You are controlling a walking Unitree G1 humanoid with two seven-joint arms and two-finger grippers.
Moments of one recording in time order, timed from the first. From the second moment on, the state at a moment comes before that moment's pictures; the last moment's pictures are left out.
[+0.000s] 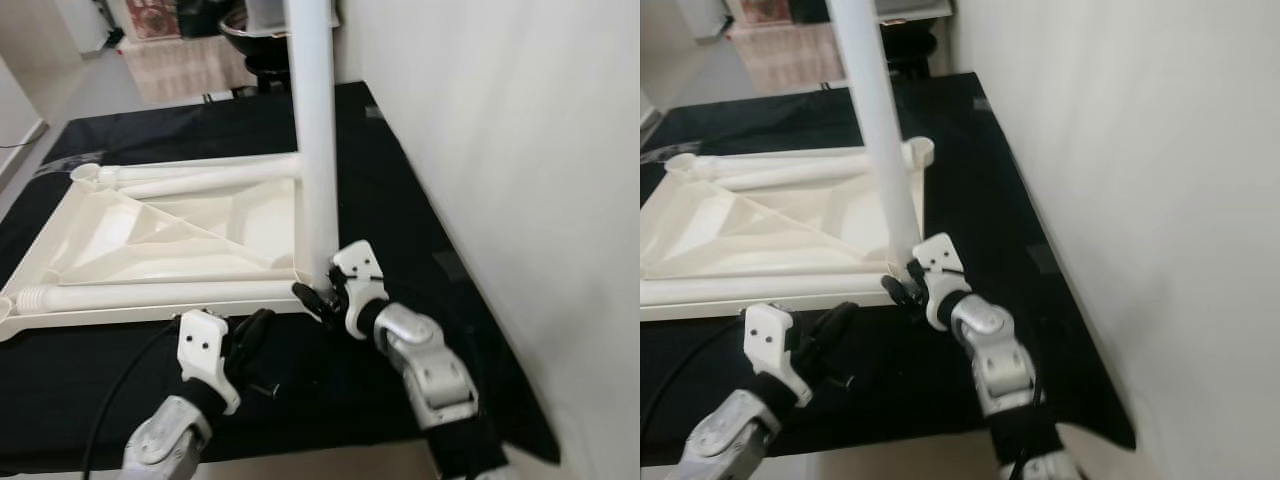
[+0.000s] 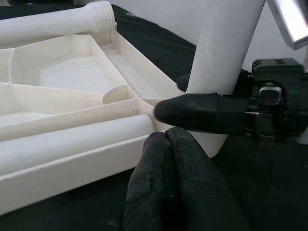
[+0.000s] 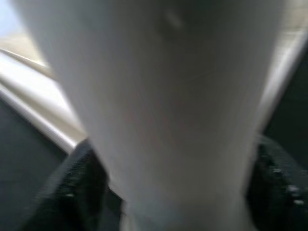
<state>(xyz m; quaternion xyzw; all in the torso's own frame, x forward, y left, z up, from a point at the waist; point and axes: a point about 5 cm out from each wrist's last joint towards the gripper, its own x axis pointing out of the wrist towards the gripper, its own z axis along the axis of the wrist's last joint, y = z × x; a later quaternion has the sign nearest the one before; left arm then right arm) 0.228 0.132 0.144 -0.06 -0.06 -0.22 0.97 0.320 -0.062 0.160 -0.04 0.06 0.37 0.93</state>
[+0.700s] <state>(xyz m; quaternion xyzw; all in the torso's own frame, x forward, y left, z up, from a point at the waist) 0.223 0.127 0.141 -0.06 -0.05 -0.22 0.97 0.361 -0.088 0.216 -0.10 0.02 0.59 0.80</state>
